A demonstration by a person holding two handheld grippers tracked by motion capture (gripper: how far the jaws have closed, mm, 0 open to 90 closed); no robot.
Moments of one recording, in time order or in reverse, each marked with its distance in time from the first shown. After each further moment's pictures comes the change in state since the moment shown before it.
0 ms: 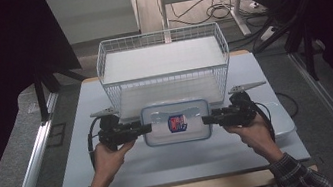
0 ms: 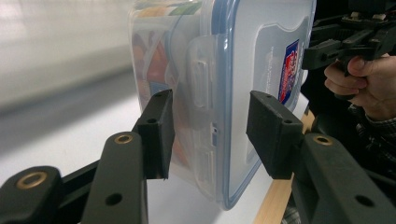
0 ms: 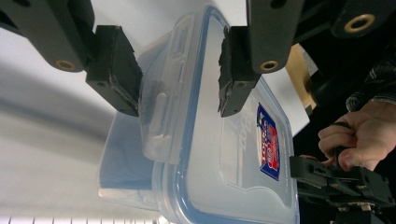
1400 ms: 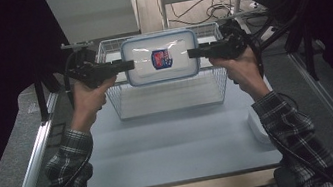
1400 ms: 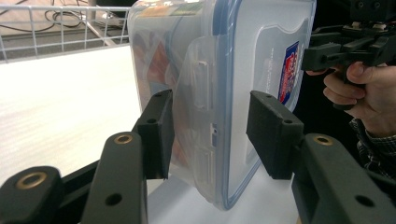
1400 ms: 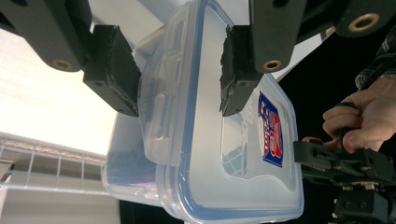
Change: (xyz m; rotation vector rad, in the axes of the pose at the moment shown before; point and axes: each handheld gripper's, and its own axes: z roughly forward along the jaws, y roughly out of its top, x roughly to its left) left arm 0.011 0.156 -0.040 -0.117 0.023 0.073; right arm 0.006 0.170 -0.020 -0.142 -0.046 -0.102
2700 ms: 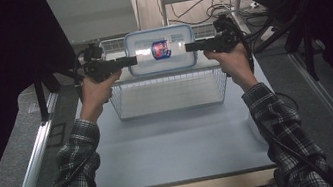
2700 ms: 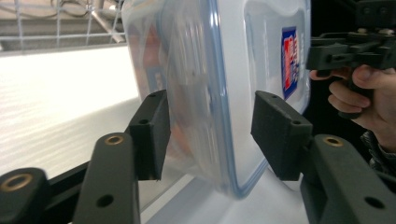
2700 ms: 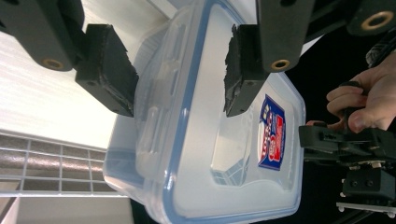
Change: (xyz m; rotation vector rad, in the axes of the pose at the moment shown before) left arm 0.038 -0.001 0.032 0.010 0.032 -0.083; right arm -0.039 0.007 0.031 0.010 -0.031 0.092
